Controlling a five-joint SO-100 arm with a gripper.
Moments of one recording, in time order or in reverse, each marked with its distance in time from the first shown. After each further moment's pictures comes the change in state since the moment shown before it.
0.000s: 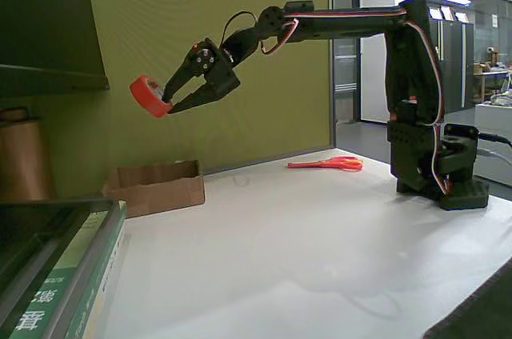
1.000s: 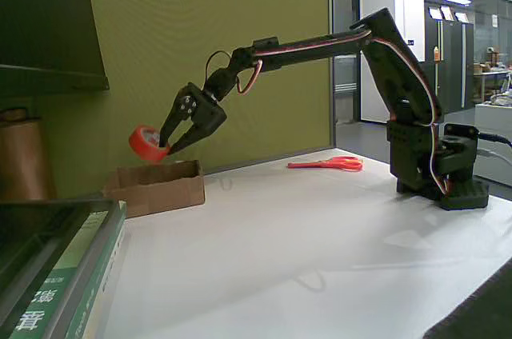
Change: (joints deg) arm 3.1 -18.5 -11.0 2.9 1.8
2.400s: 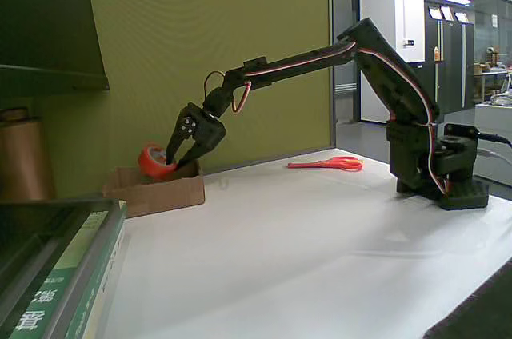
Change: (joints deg) arm 2.9 -7.1 -3.0 0.0 0.0
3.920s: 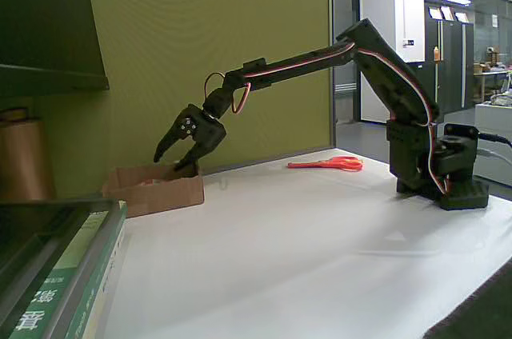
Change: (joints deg) arm 0.2 -0.8 -0.1 0.0 0.9
